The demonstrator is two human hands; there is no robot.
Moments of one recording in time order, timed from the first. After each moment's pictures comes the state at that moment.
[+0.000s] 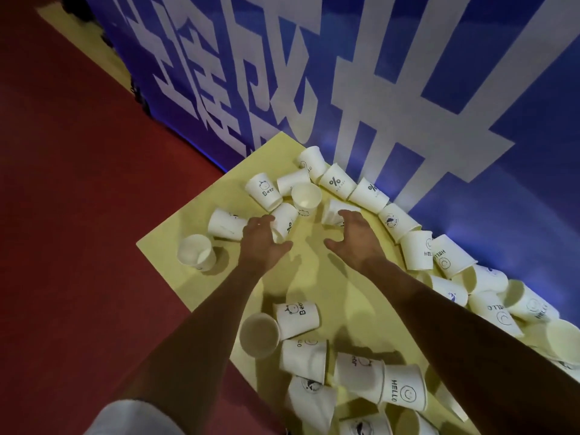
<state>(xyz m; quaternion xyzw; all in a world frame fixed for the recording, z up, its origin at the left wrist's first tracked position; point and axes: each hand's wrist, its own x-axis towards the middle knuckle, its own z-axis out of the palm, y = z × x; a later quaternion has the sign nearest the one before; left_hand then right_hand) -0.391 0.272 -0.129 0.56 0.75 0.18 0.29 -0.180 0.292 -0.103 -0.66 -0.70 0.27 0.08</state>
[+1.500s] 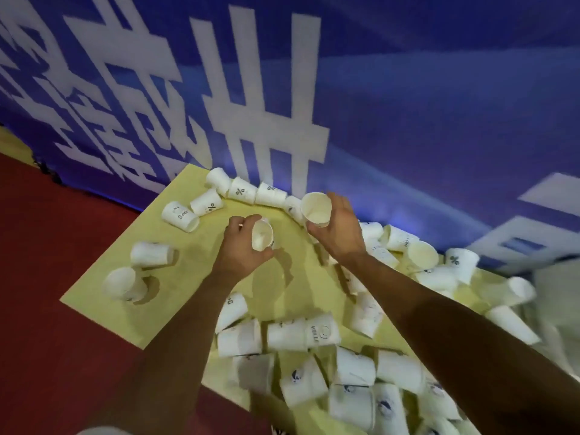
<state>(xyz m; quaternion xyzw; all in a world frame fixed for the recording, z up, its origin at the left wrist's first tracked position) -0.268 0.211 -0.051 0.73 0.58 0.22 0.27 -0.048 0.188 -0.026 -0.74 -0.55 0.20 0.32</state>
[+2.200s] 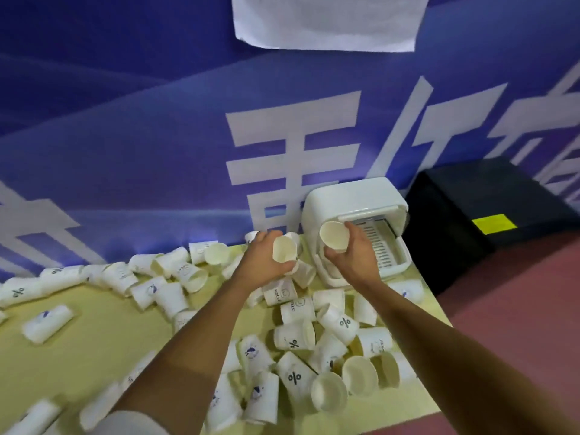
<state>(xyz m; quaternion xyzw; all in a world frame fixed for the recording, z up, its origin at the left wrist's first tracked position) 0.147 -0.011 0.005 0.89 0.30 0.07 0.34 0.291 -0.180 -0.001 -0.87 -0.27 0.08 0.41</state>
